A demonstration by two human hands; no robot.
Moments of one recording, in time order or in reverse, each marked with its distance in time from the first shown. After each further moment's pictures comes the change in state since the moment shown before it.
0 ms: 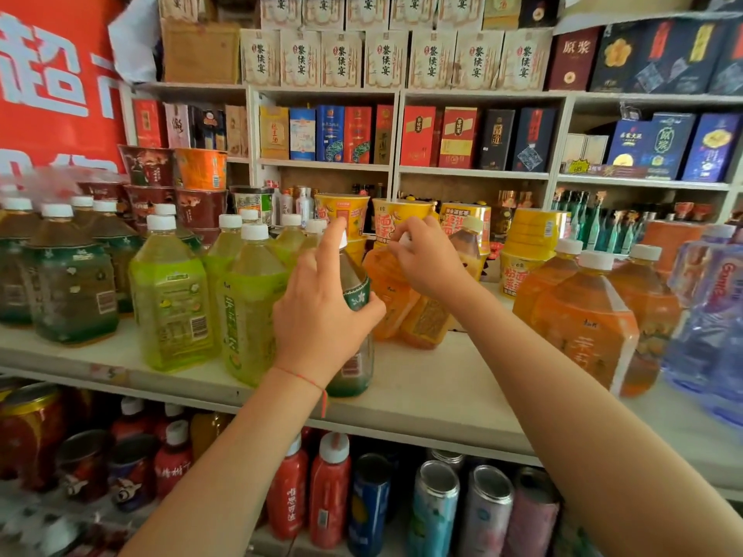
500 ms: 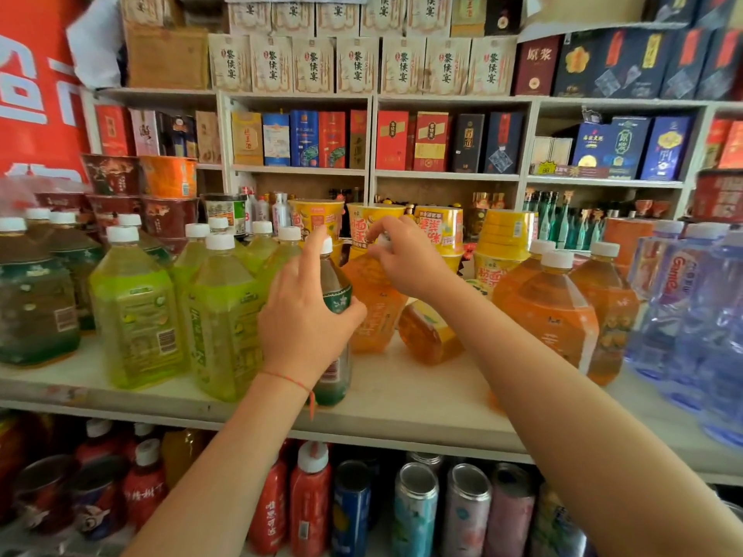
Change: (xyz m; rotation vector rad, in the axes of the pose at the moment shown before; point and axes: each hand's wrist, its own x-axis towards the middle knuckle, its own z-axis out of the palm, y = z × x) left_hand 0.005 0.003 0.021 -0.026 0.006 -0.022; right_hand -0.007 -0.001 -0.021 0.007 -0.048 -0.052
